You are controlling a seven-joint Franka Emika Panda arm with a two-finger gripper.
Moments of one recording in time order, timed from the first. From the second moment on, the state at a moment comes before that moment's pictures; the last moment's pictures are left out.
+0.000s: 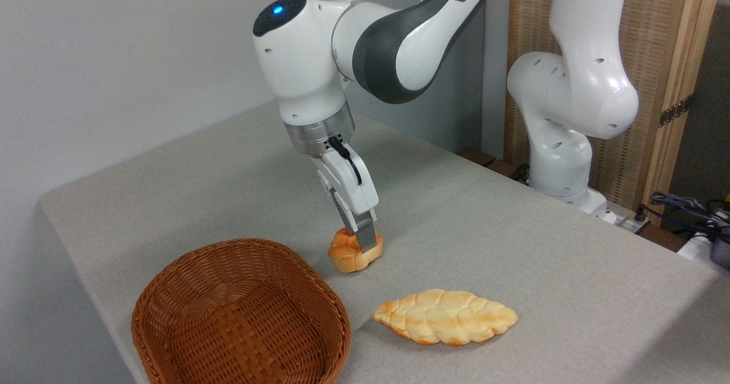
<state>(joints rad) -0.18 -0.14 0.06 -2.20 -0.02 1.90 0.91</state>
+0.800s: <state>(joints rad) -0.18 -0.16 0.06 -2.18 -0.02 1.89 0.91</state>
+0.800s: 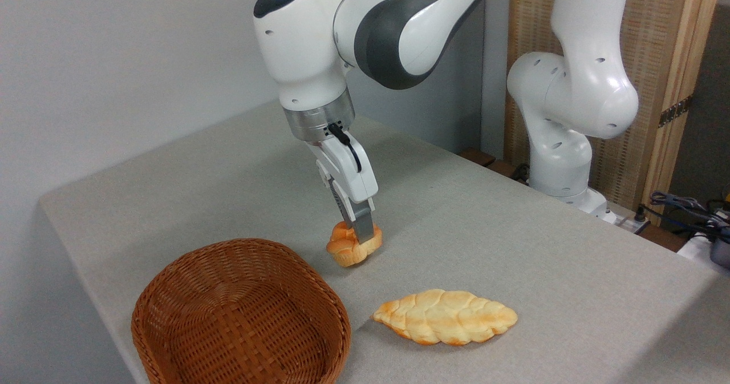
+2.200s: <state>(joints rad) -0.17 -0.06 0.09 -2.02 -0.17 2.18 0.90</state>
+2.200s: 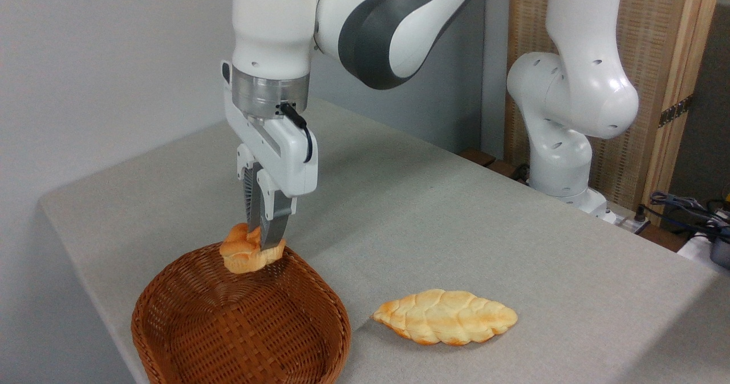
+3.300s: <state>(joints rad) -0.17 -0.09 0.12 -2.01 -0.16 2.08 0.86</state>
